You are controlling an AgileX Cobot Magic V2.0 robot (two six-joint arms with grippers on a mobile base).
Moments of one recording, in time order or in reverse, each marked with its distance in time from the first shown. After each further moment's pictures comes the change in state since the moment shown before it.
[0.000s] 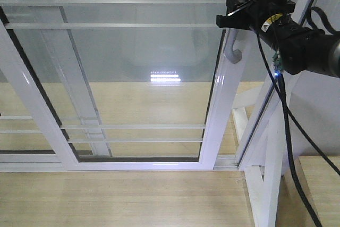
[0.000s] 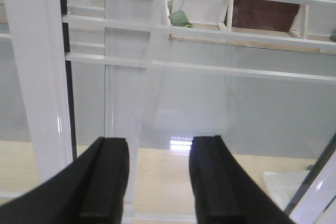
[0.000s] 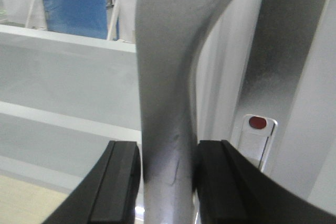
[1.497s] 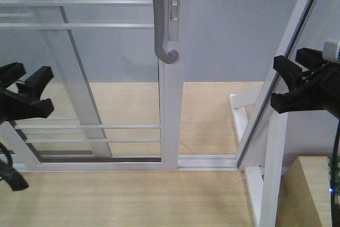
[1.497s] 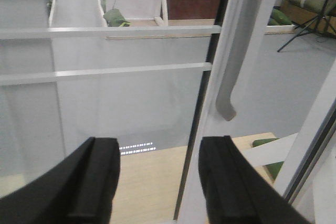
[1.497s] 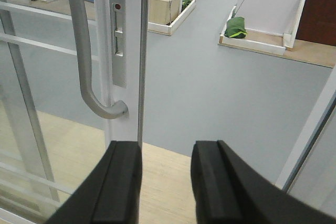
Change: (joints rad) left arm -0.258 0.340 -0.046 0.011 -0.318 0.027; right arm 0.085 -0.982 0.644 0.000 0.459 -0.003
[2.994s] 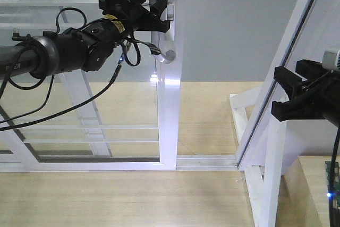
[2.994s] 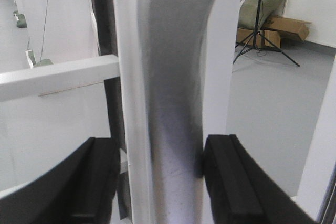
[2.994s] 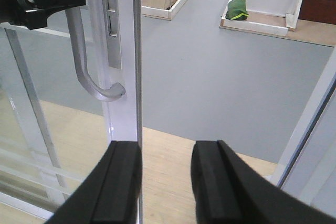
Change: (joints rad) left arm -0.120 1.021 -0.980 0.185 -0.185 -0.058; right arm 0.000 -0.004 0.014 0.034 0.036 0.002
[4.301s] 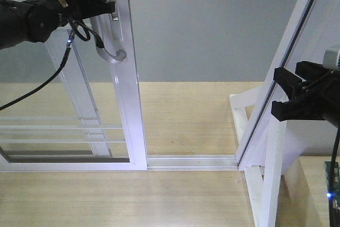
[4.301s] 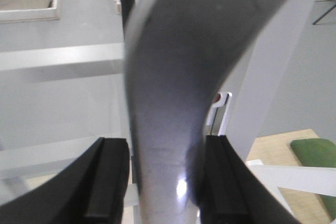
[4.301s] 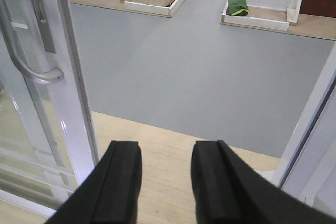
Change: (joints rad) left arm 0.211 -0.162 0.008 -0.145 0.428 0.059; right arm 0.000 0.000 0.000 0.022 0.008 0.000
